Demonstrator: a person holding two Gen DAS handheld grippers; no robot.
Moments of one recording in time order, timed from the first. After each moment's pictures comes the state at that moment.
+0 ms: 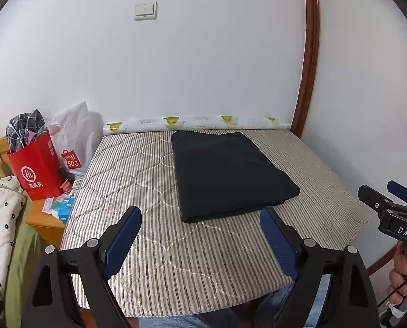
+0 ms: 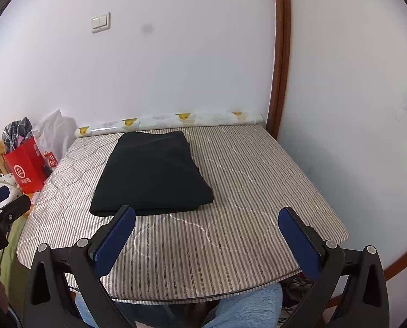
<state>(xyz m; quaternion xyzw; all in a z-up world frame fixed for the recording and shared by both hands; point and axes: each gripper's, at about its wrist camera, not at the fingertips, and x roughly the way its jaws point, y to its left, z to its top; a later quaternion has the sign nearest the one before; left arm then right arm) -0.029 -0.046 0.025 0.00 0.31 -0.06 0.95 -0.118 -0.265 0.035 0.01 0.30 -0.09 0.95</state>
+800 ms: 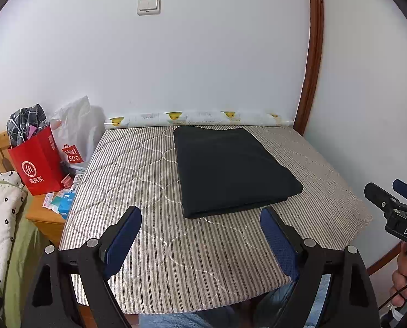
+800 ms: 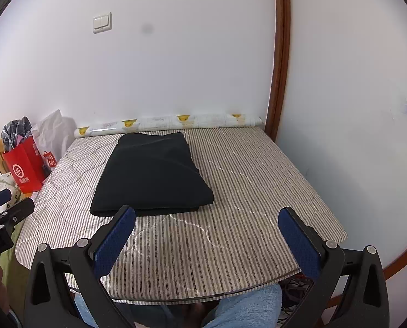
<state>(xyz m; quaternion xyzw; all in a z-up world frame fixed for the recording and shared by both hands) -0.028 -0.048 0.018 -0.01 0.33 -0.05 0.94 -0.122 -0.261 0.038 0.01 0.30 -0.10 0.95</state>
